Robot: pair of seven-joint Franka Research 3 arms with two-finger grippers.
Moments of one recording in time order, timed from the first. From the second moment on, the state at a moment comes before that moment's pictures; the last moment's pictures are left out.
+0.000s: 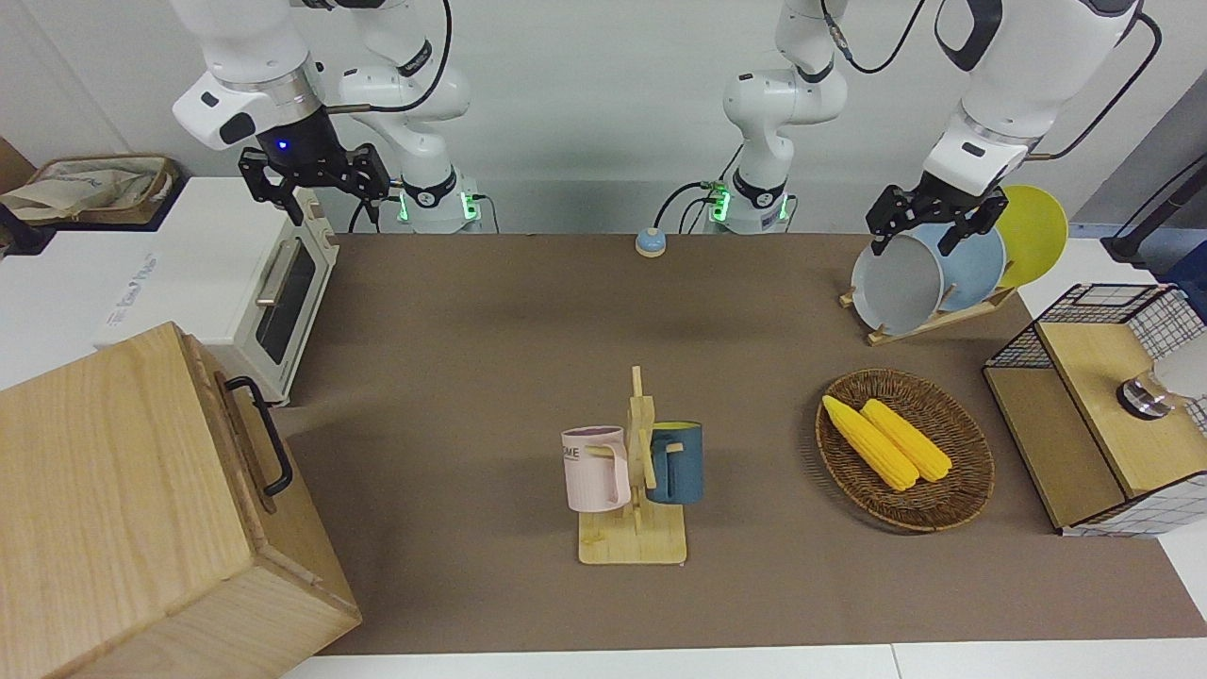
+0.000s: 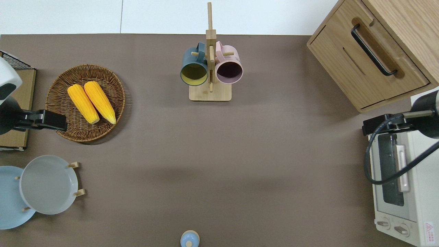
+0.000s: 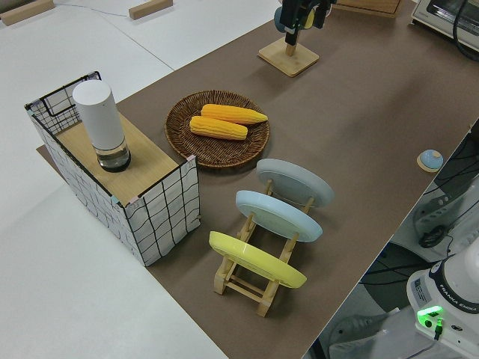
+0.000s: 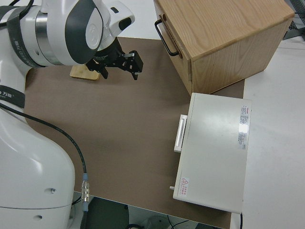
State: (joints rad) left arm 0.03 0.04 -0.06 -1.51 0.00 1.52 0.02; right arm 0.06 0.02 0.01 -1.44 -0.01 1.42 0.03
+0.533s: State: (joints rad) left arm 0.03 0.04 -0.06 -1.51 0.00 1.52 0.02; right arm 0.11 0.03 0.02 -1.44 -0.14 1.47 0.03
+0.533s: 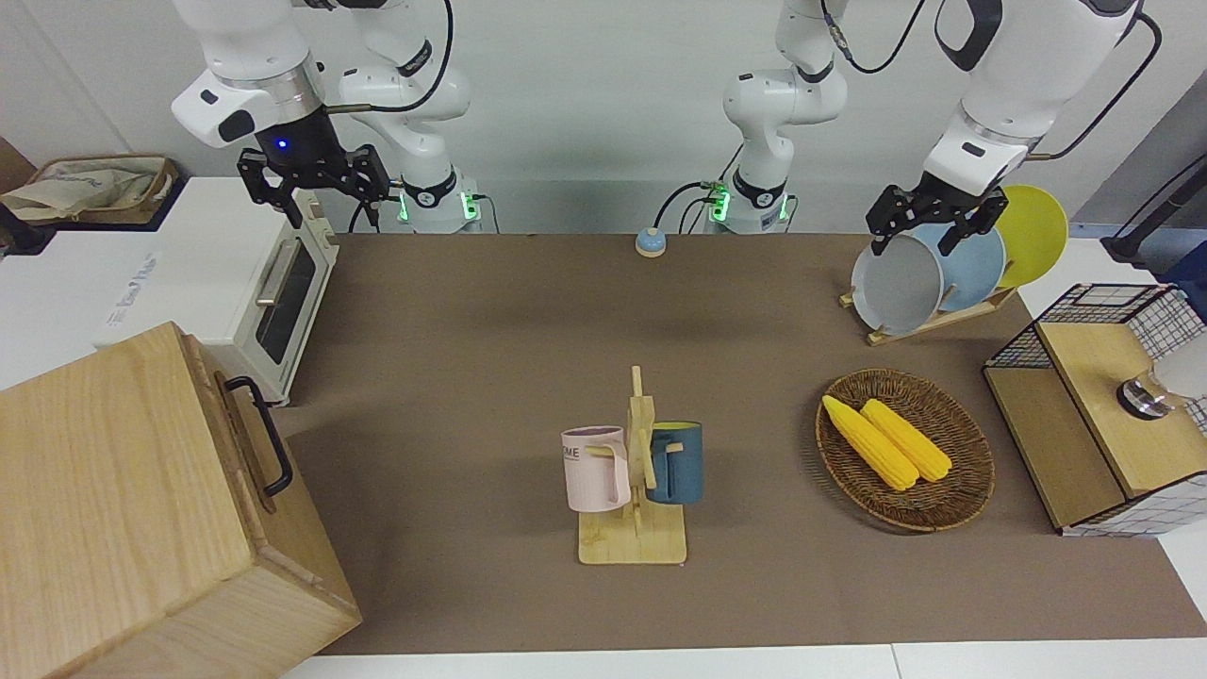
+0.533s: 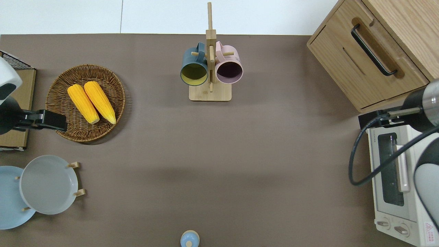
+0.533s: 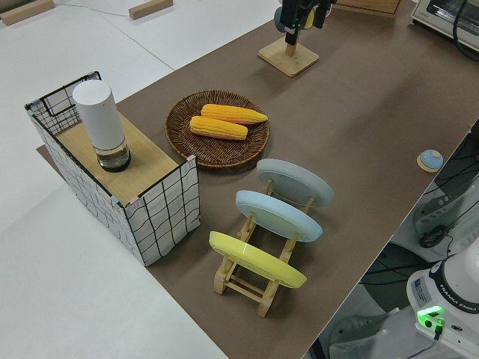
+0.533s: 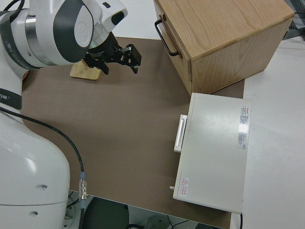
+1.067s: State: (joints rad) left arm 0.03 0.04 -0.06 -1.51 0.00 1.52 0.02; right arm 0.27 0.08 0.02 -1.44 -0.50 1.50 0.05
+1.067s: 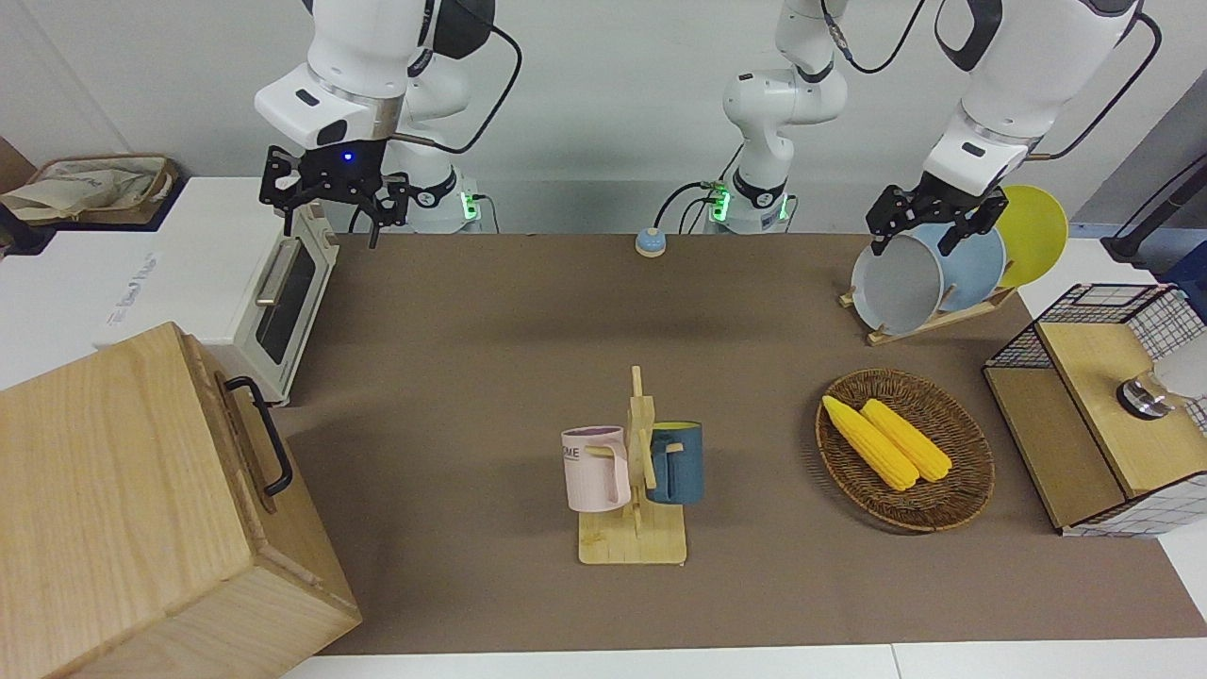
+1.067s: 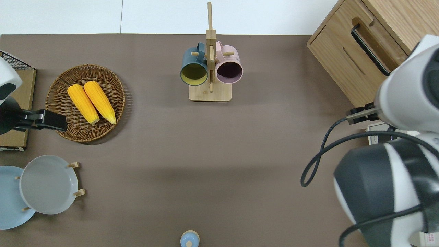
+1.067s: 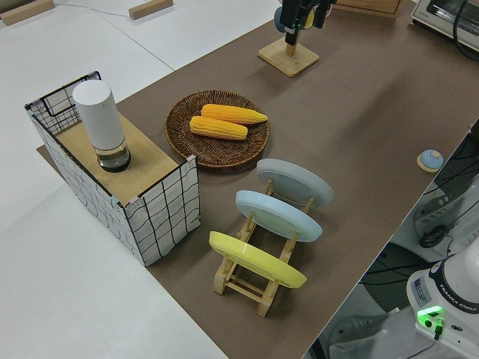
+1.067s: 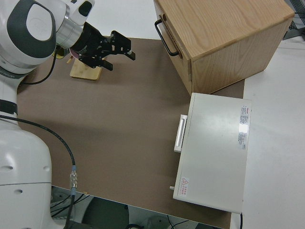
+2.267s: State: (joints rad) left arm 0.03 0.04 -0.06 -1.51 0.00 1.52 0.02; right arm 0.38 0.24 0.08 -1.60 -1.21 1.58 0.33
